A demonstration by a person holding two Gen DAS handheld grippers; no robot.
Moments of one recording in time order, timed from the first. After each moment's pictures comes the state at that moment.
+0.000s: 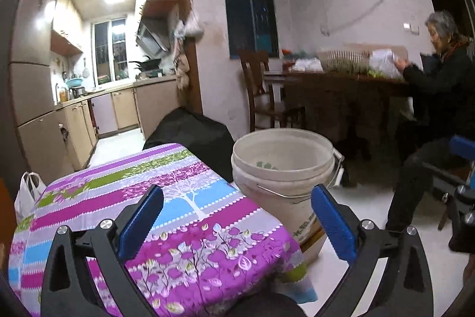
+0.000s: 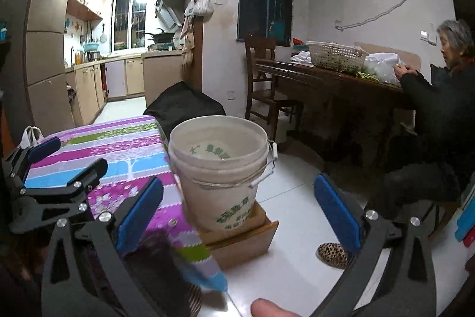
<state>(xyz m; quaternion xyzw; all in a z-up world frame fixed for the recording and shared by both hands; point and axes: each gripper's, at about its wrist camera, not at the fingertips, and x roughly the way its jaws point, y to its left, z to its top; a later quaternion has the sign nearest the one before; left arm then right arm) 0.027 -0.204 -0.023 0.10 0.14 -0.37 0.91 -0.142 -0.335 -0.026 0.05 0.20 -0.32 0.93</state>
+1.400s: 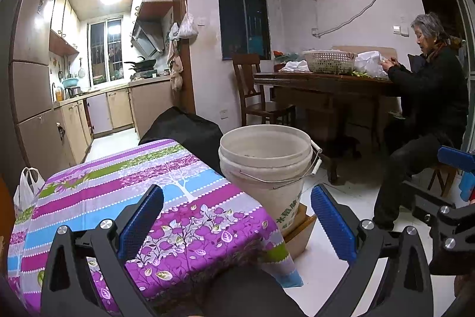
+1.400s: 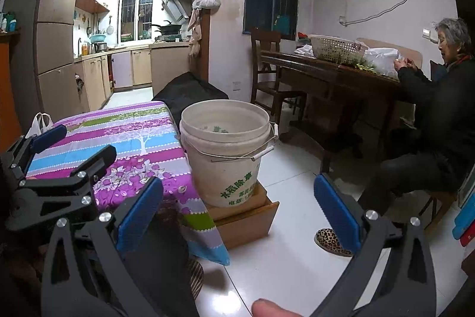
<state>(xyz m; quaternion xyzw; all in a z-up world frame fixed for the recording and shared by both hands) -0.026 -0.186 -0.018 0.10 0.14 -0.38 0.91 -0.176 -0.309 -0.035 0.04 0.22 -0.31 0.93</state>
